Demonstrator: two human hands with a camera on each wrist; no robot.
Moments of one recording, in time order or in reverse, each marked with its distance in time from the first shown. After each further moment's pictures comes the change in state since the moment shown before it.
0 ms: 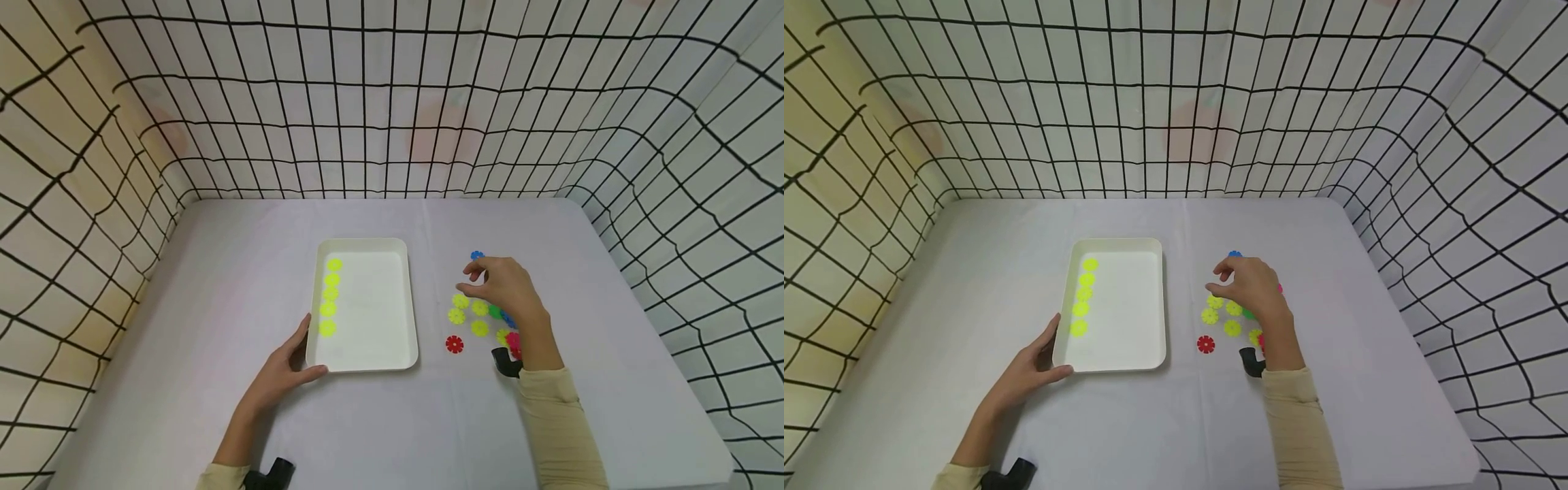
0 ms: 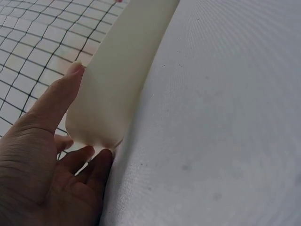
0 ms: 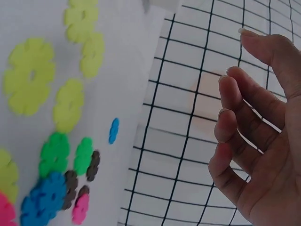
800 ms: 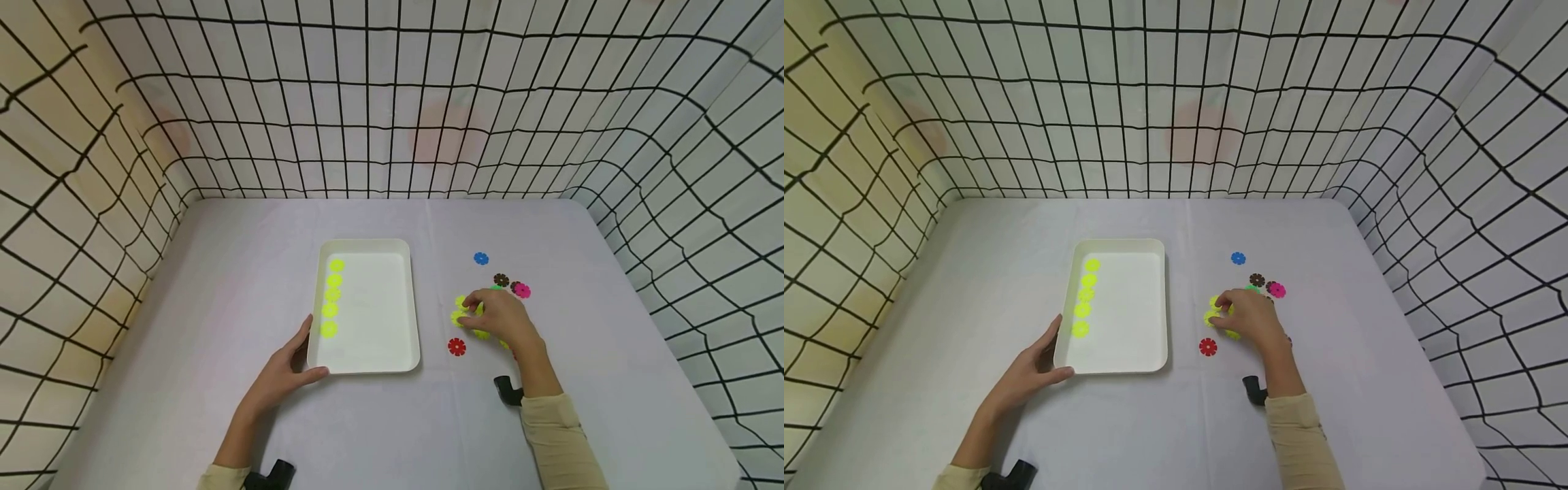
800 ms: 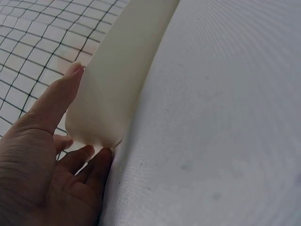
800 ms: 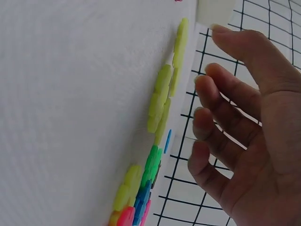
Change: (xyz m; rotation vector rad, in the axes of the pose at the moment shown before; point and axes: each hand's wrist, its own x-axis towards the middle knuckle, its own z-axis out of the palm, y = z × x) left_hand -0.001 -0.002 0.000 -0.014 -0.005 -0.007; right_hand -0.019 0.027 0.052 0.001 -0.073 0.011
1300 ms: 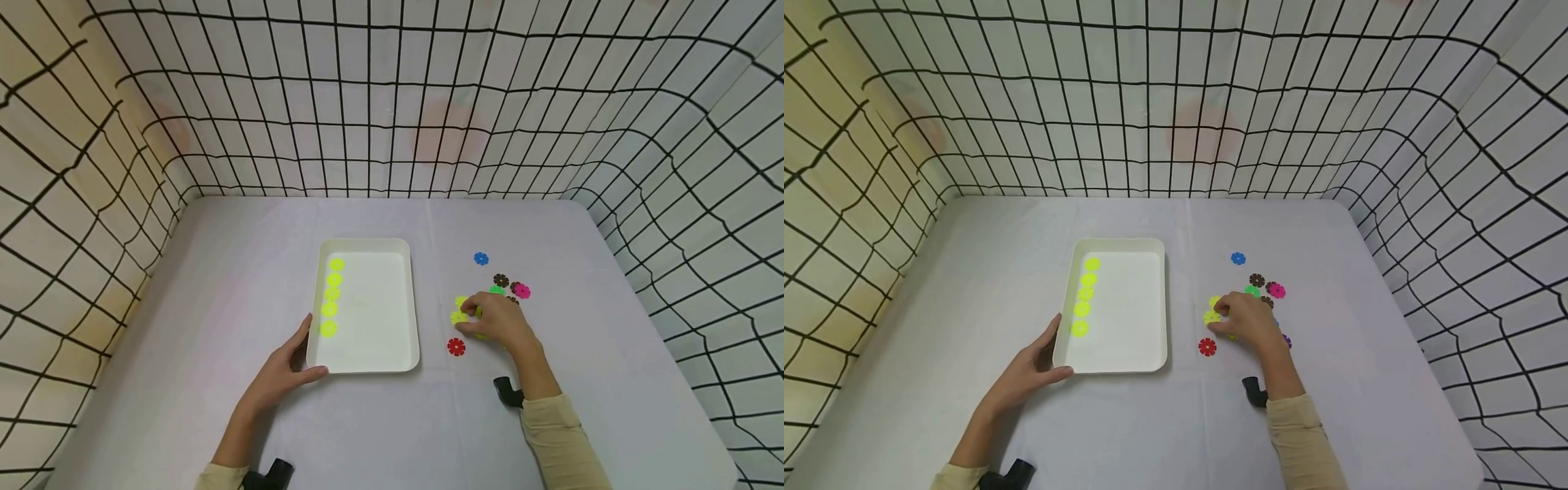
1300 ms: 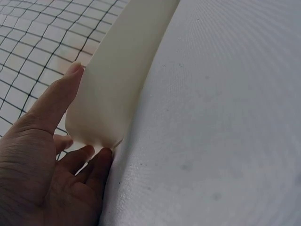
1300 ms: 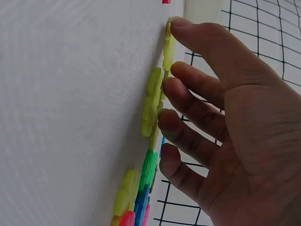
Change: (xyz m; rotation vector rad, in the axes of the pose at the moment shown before) left_hand 0.001 -0.001 -0.001 0.013 -0.007 0.010; right_hand 0.003 0.004 0.009 -0.059 -0.048 -0.013
